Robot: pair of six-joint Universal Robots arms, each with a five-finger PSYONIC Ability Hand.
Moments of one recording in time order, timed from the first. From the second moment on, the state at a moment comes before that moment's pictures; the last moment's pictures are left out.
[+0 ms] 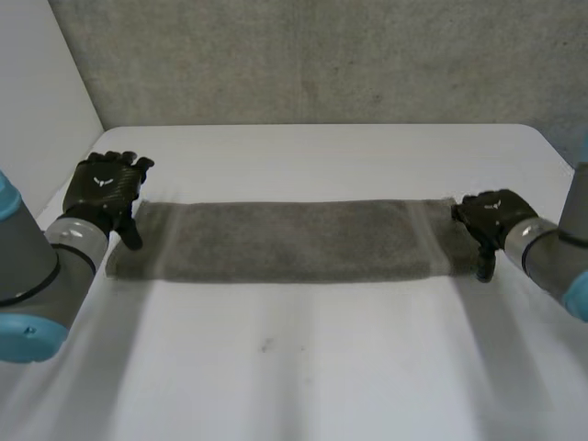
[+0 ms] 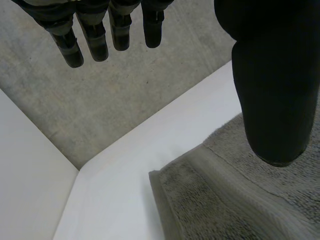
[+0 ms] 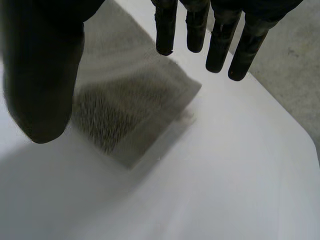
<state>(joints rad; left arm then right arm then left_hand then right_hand) 4.51 -1.90 -1.71 3.51 -1.52 3.47 1.74 -1.01 1.38 0.08 1.45 2.55 0.18 0.16 0.17 0.17 0.03 0.30 0.25 0.28 0.29 0.13</state>
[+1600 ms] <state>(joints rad) 4.50 -1.86 -1.76 3.52 -1.53 3.44 2.44 -0.63 0.88 -0.01 1.47 2.45 0.18 0.16 0.17 0.17 0.03 0.75 0.76 0.79 0.80 0.60</state>
